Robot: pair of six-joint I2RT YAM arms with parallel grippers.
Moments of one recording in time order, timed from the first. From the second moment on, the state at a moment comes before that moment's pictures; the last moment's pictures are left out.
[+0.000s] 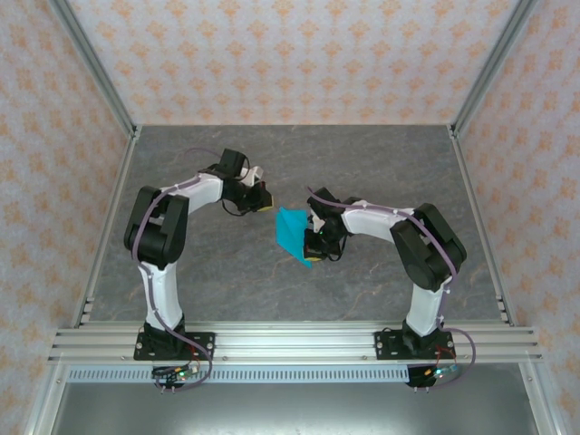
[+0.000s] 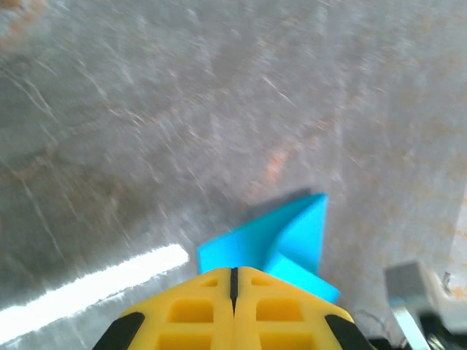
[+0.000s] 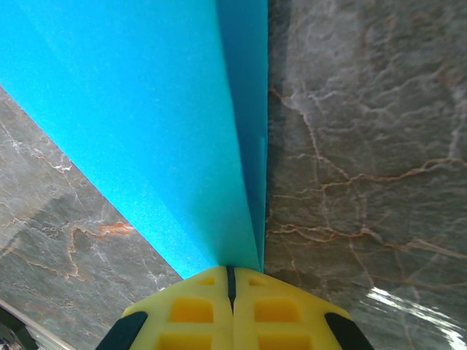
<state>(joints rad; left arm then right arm) -0.24 1.97 1.30 -0.42 0.63 -0.51 0.63 1.85 1.09 -0.63 -0.43 0.61</state>
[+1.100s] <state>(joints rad) -0.52 1.97 1.11 -0.29 0.65 -0.62 0.63 1.86 1.10 -0.65 -0.43 0.61</state>
